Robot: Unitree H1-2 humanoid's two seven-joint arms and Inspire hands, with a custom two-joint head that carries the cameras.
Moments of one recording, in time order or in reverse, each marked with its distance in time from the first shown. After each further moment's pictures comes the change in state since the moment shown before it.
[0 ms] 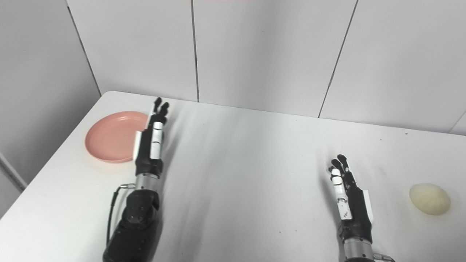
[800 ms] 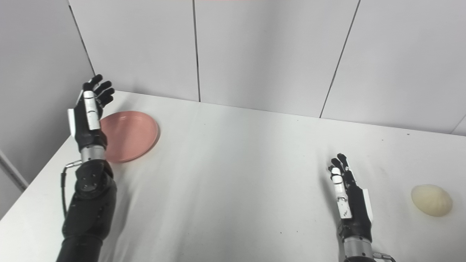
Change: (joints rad) left arm -0.086 0.167 0.194 -0.062 -0.114 0.167 0.082; right arm -0.010 0.000 -0.001 0.011 0.005 -0.002 0.002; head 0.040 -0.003
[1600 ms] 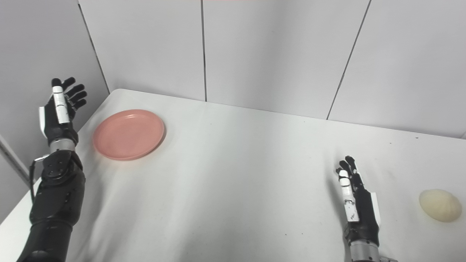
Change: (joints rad) left arm -0.021 0.158 0.043 0.145 -0.105 0.076 -0.079; right arm 0.000 0.000 -0.004 -0.001 0.004 0.000 -0.002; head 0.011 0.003
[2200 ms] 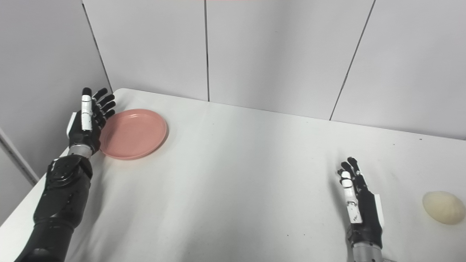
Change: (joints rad) left arm 0.006 0.024 -0.069 0.087 -0.101 0.042 -0.235; right arm 0.001 0.002 -0.004 -0.003 0.005 0.000 0.000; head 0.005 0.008
